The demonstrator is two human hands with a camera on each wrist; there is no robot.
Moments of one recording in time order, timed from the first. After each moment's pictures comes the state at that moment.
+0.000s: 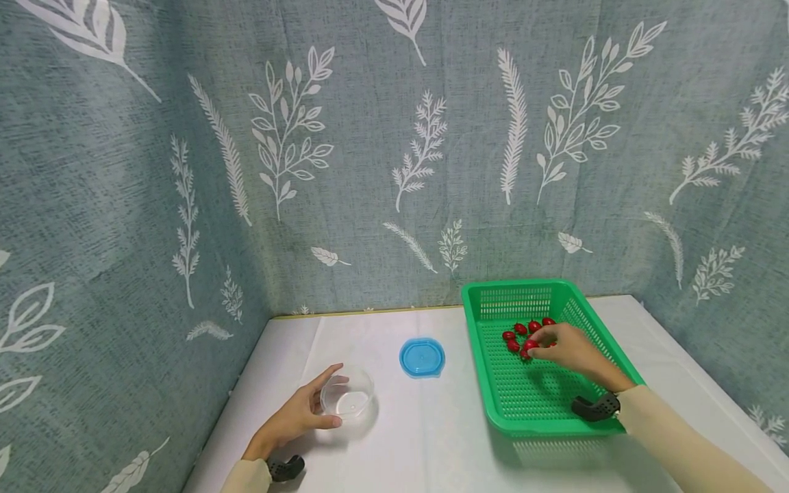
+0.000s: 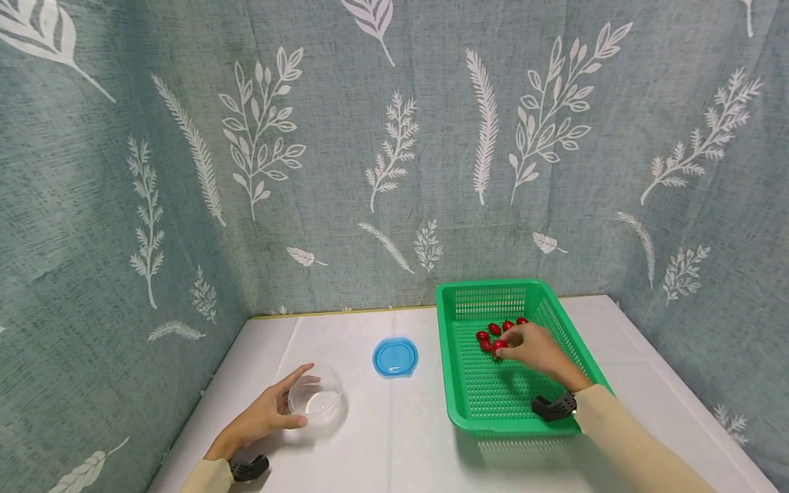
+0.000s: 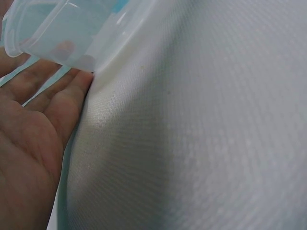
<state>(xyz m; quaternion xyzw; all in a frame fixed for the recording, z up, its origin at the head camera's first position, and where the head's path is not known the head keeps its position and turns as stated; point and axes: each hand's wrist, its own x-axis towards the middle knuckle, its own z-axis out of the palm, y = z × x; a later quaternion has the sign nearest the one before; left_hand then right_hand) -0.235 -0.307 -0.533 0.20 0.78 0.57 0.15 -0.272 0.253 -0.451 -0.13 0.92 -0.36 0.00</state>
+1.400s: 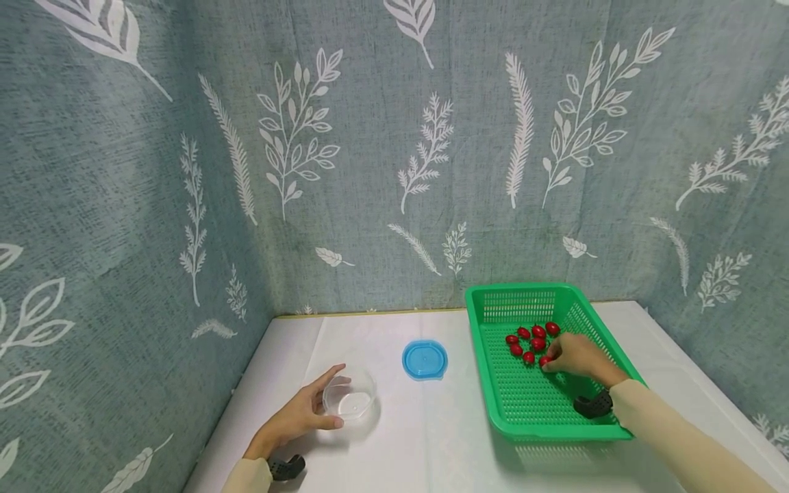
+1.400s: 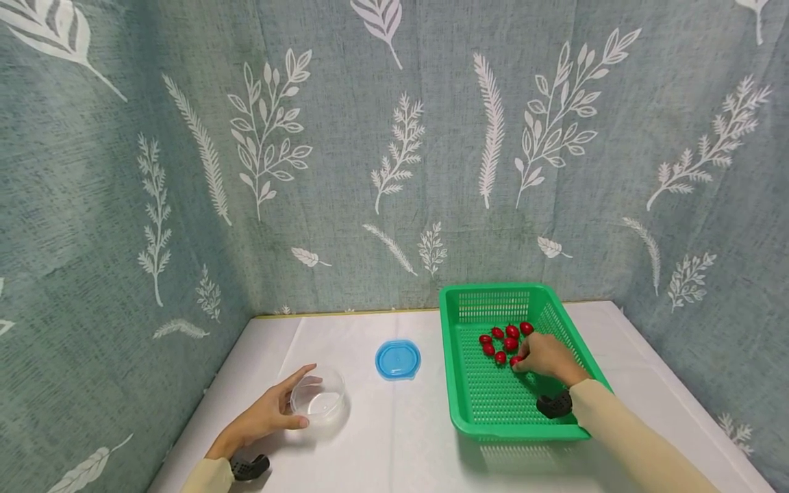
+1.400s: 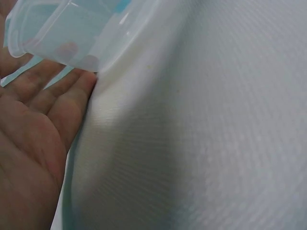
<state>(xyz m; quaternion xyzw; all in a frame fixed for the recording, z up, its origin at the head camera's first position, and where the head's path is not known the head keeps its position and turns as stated) -0.236 -0.309 -0.531 0.20 0.79 0.56 0.15 -0.295 0.269 -0.469 -0.14 0.96 -0.24 0.05</state>
